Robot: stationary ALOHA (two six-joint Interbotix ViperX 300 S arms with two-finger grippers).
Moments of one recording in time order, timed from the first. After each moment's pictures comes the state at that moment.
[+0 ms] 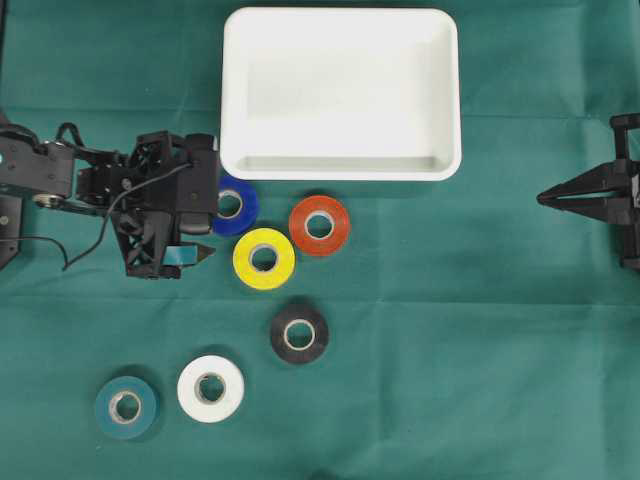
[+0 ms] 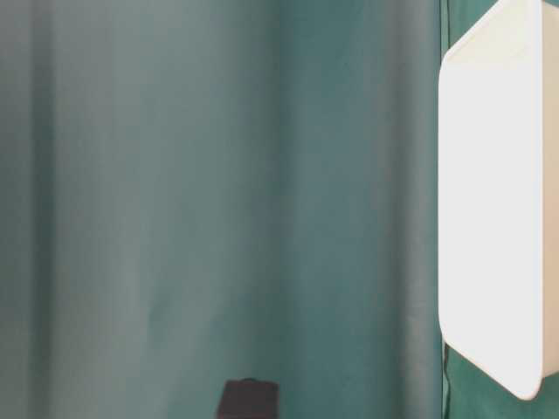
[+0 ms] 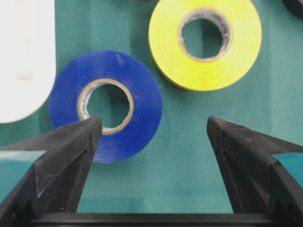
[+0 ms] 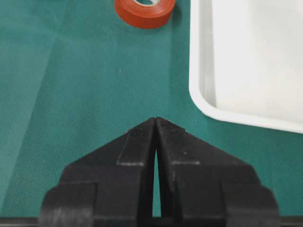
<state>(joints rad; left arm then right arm) -0.02 -0.17 0.88 -0.03 0.25 0.03 -0.01 -1.10 1.40 -0.09 0.13 0.06</state>
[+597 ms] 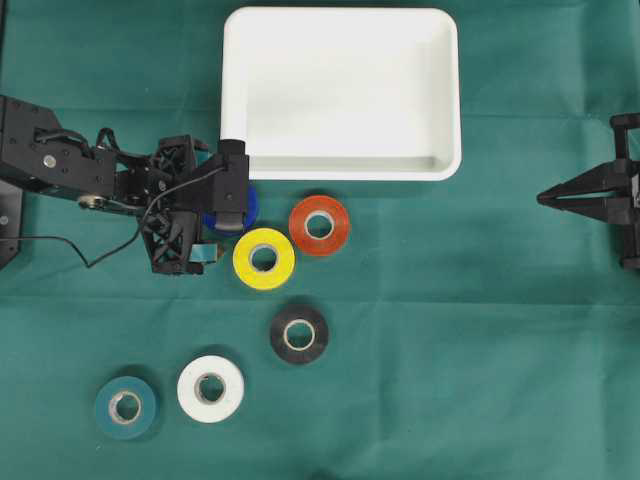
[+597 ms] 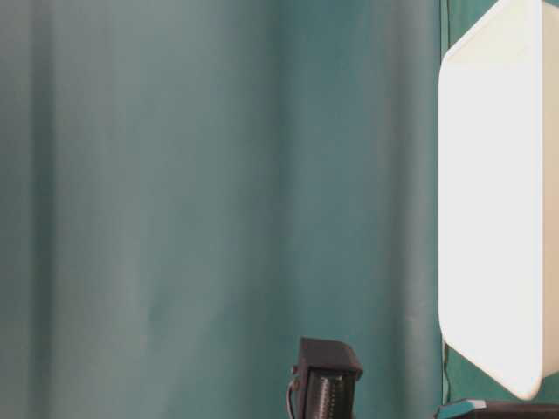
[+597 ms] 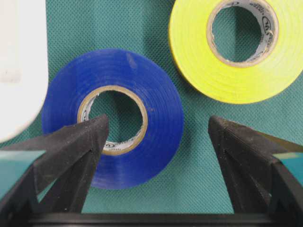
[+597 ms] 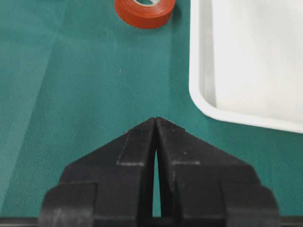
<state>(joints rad) 0.01 -0.01 0.84 -0.02 0.22 0.04 -0.01 -1.10 1.40 -0.09 0.13 0.06</state>
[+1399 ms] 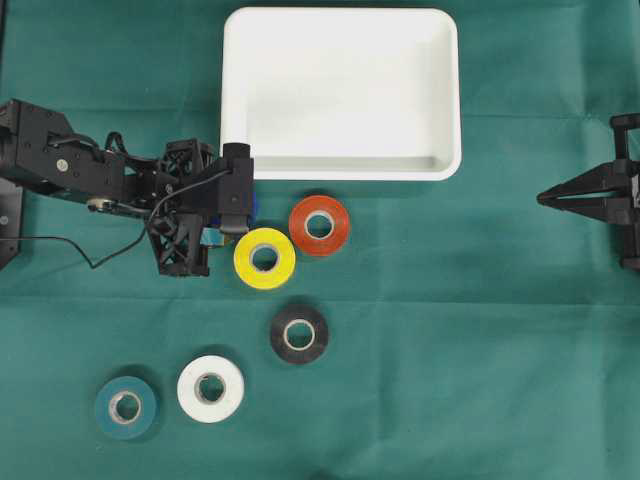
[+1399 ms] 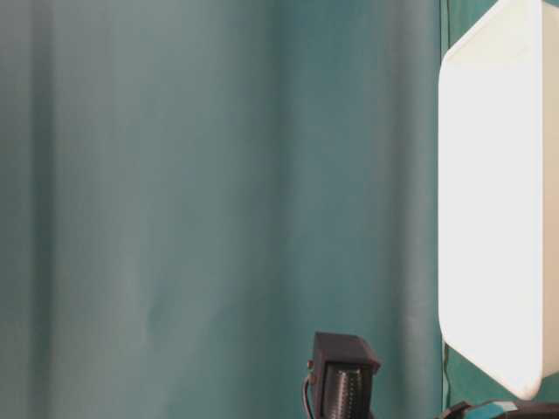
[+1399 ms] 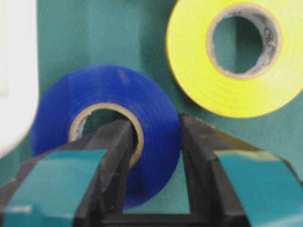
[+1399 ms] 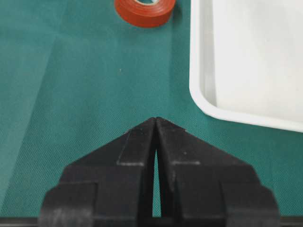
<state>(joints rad) 0.01 0.03 0.83 -0.02 0.19 0.03 -0.01 -1.10 1.41 -0.09 0.13 0.06</state>
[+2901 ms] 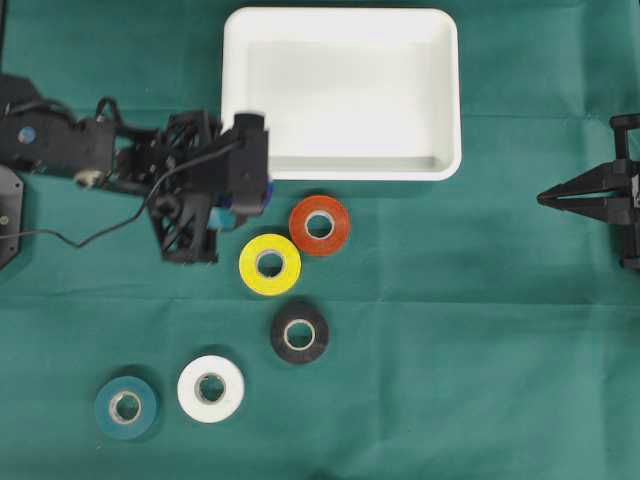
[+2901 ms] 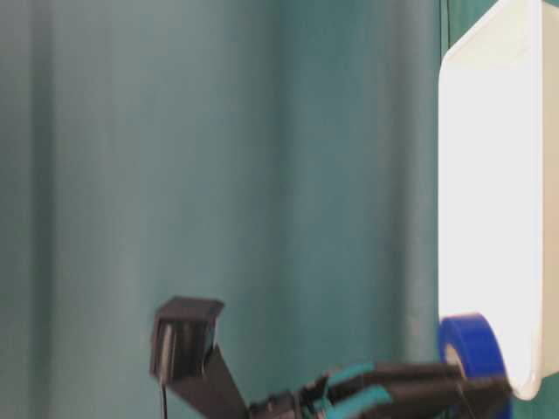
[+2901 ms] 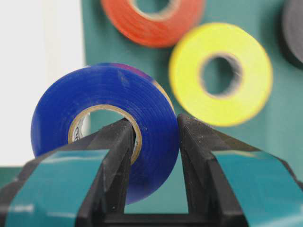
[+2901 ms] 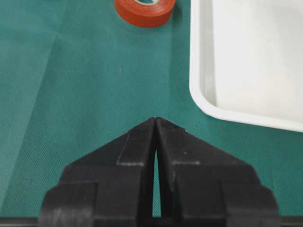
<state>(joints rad) 0.04 -0.12 0.64 -0.02 0.48 0.06 -0.01 -1.10 1.41 -0.09 0.13 0.06</state>
